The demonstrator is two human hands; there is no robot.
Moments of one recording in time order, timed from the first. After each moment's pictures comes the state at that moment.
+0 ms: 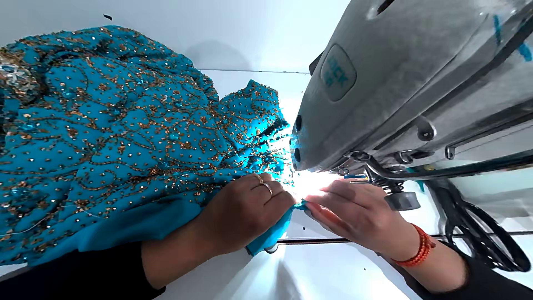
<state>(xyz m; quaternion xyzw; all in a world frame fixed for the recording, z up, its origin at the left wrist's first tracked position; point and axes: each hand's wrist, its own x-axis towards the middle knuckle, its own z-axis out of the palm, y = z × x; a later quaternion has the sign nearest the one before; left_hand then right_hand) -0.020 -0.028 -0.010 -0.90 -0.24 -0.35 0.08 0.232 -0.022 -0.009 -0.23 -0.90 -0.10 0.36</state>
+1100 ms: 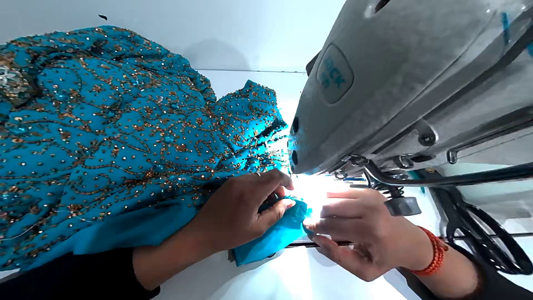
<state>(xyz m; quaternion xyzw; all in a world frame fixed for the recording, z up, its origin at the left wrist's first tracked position) -0.017 -0.026 -0.006 -0.86 -0.33 -0.38 -0.13 0.241 -0.025 -0.003 -0.15 -0.94 0.04 0.30</state>
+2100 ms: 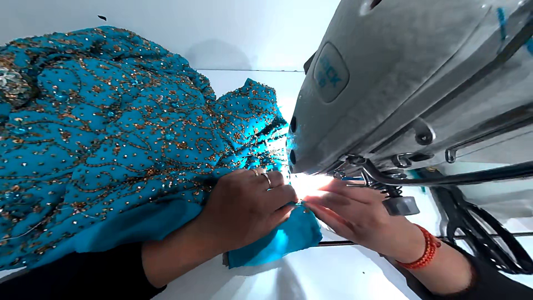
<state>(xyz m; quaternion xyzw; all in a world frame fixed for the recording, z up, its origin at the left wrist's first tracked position) -0.008 -0.024 -0.006 -0.88 -0.31 -0.35 0.06 0.239 -0.020 -0.012 -0.24 -0.91 -0.04 0.35</state>
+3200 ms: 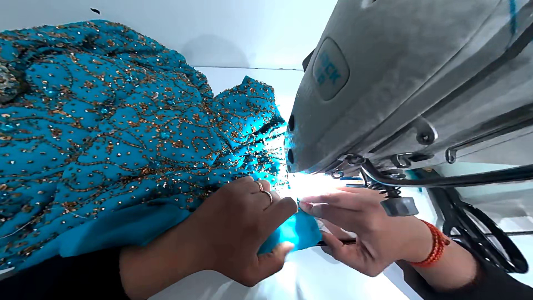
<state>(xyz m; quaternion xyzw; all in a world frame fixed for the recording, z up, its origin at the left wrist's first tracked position) -0.021 -0.035 0.005 -0.93 -0.23 -0.28 0.03 0.250 -0.019 -0.006 -0.16 -0.95 0.01 0.28</state>
